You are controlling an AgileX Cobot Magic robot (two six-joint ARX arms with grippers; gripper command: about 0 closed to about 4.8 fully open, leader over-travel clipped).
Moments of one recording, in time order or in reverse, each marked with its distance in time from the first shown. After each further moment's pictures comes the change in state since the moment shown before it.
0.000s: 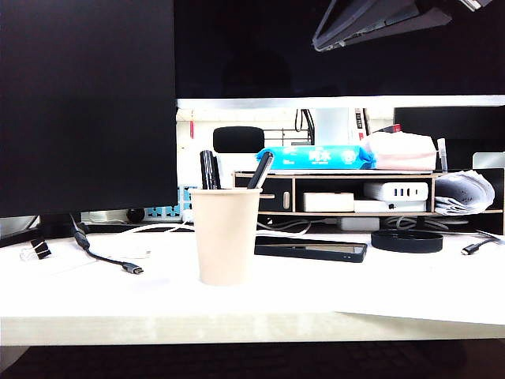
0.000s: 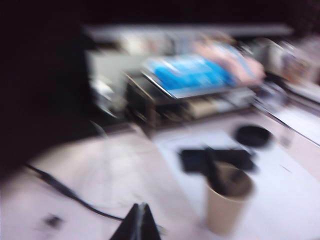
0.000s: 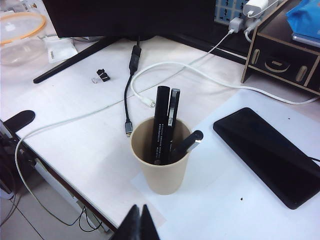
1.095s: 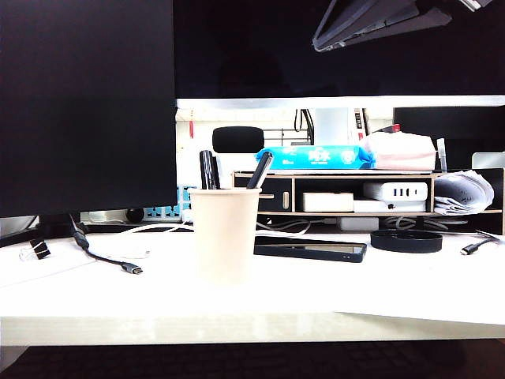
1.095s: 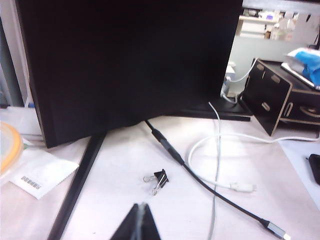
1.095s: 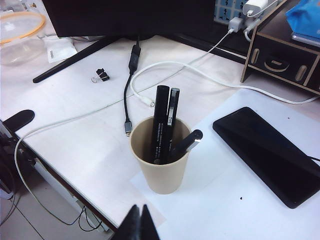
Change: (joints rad) left arm 0.177 -0.110 -0.358 0.264 -0.280 -0.068; right arm 0.000 0.000 0.000 -0.001 0.000 0.000
